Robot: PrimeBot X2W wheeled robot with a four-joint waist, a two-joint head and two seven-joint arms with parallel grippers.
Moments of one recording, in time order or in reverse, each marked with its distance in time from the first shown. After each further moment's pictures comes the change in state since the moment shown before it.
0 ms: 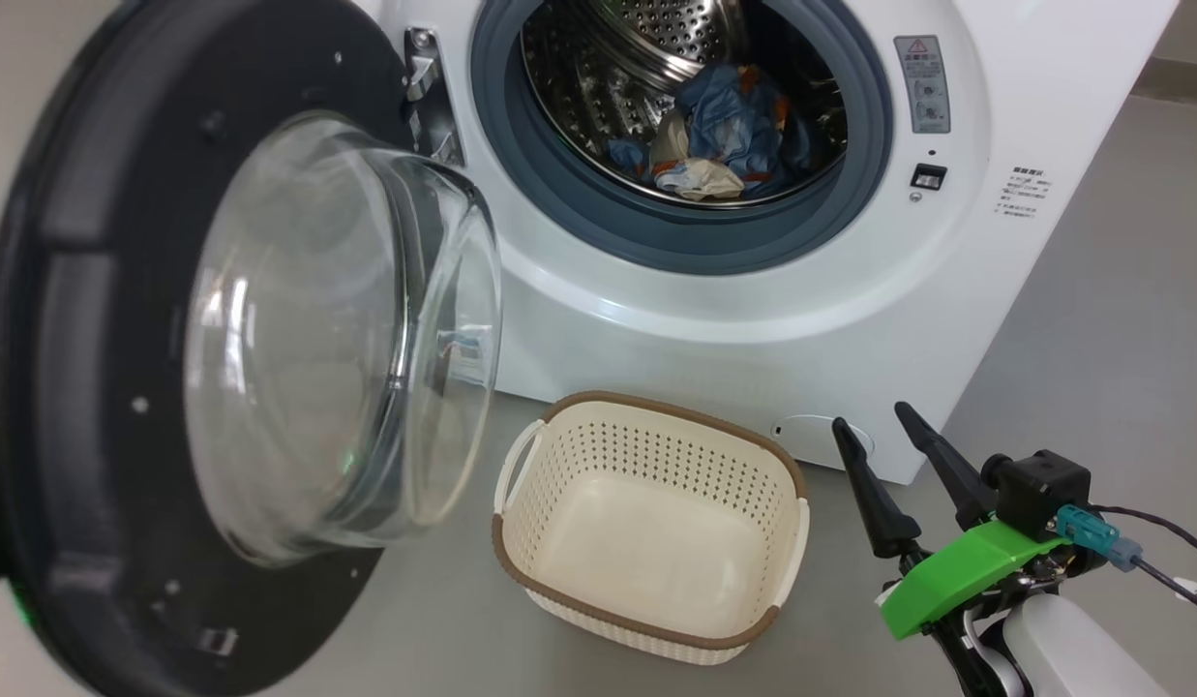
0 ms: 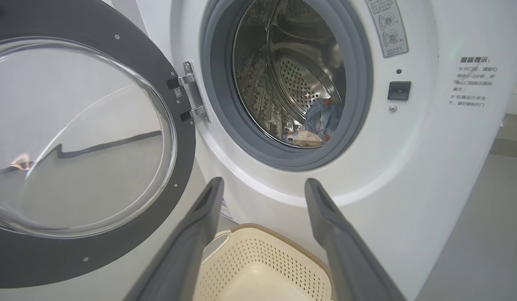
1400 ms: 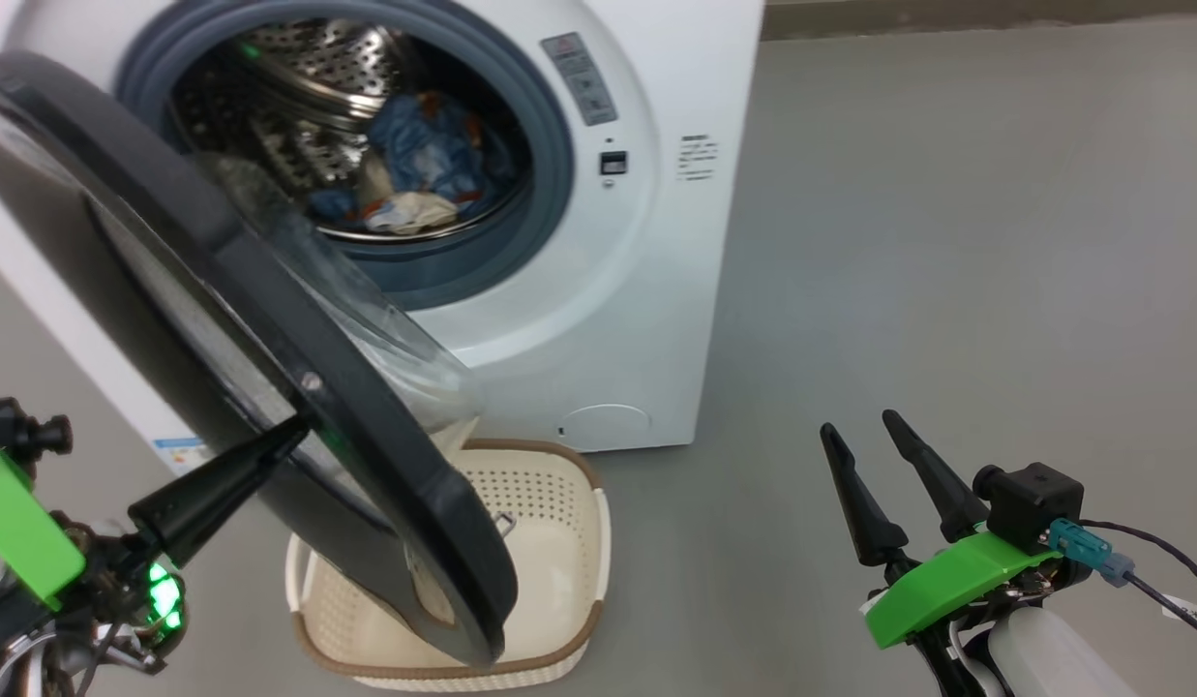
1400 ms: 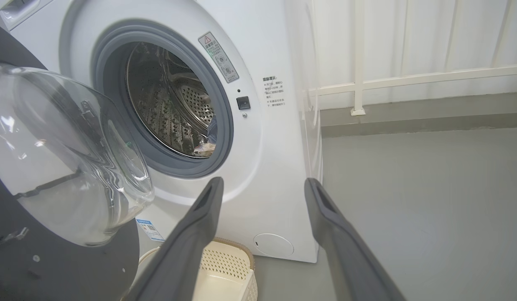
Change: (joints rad) left arm 0.062 -0.200 -0.153 -0.424 0.017 0.151 -0.045; right arm 0.036 0.048 -0.032 -0.031 -0.002 0.000 -0.001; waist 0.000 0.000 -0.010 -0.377
